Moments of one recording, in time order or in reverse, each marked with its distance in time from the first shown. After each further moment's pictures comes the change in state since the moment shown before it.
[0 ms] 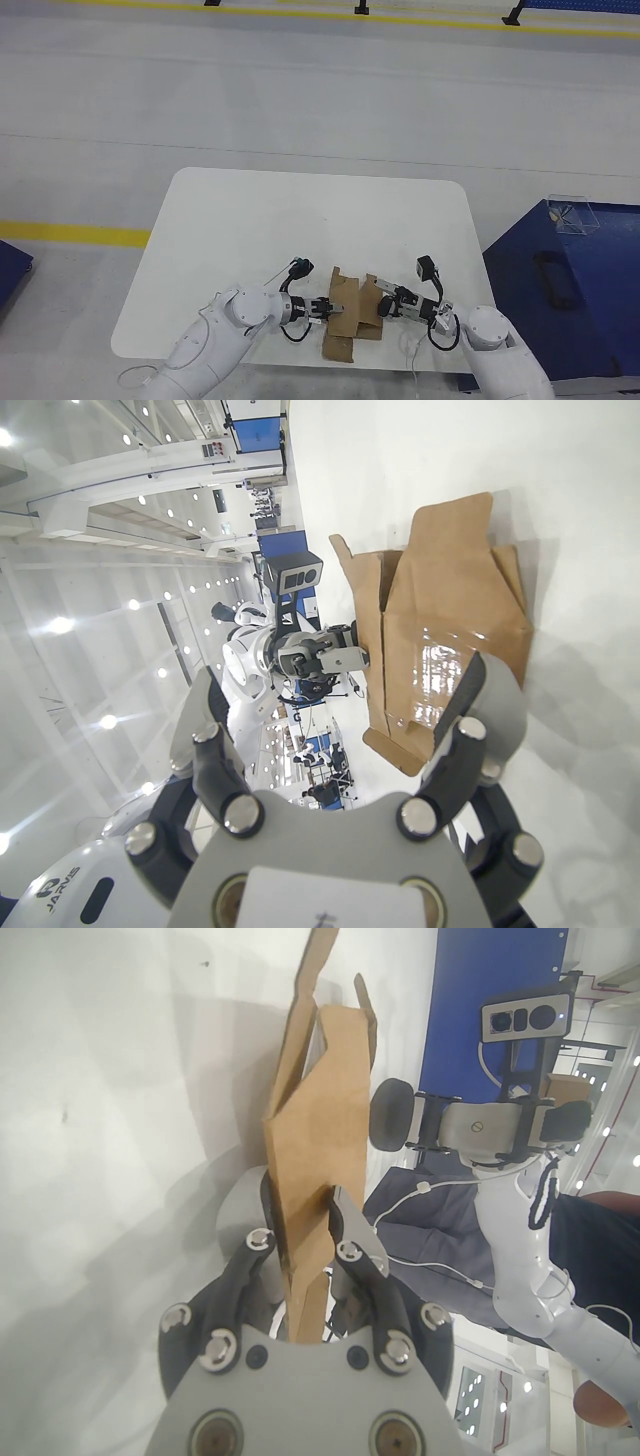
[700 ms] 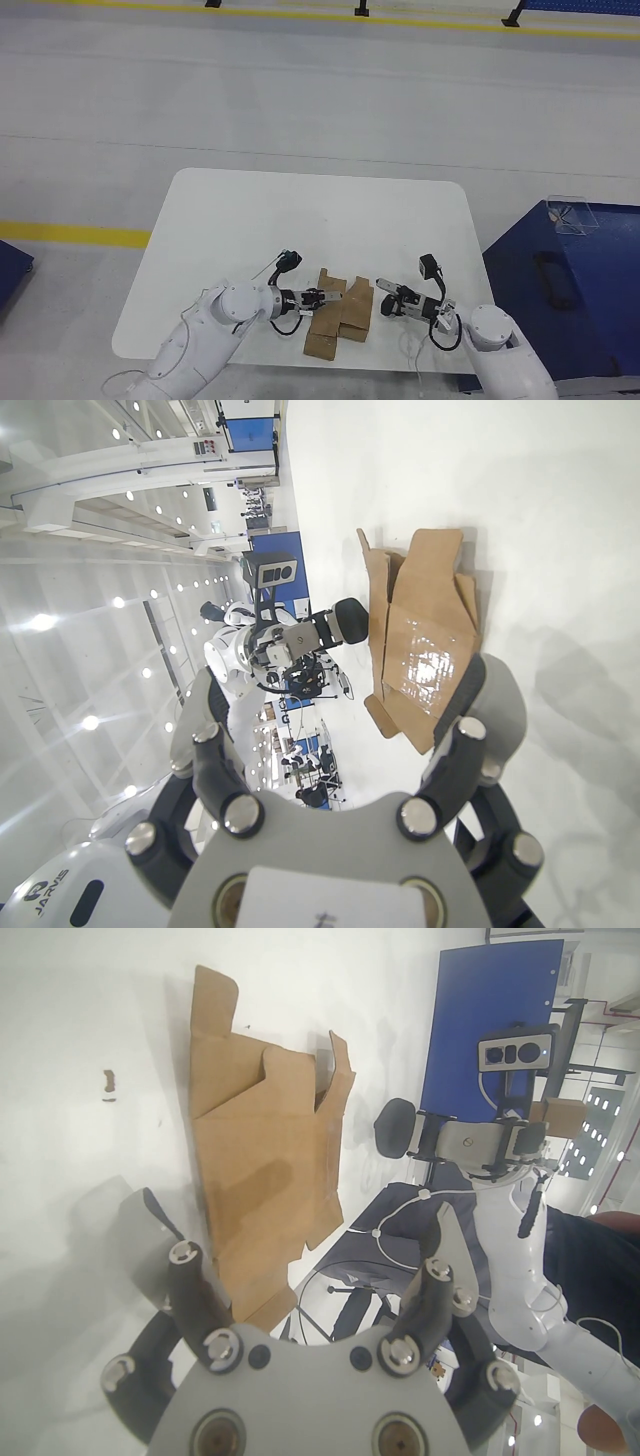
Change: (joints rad) left arm 0.036 0.053 -0.066 -0.116 0.066 0.134 -0.015; right arm -0.014 -0.004 0.028 -0.039 -0.061 0.023 -0.005
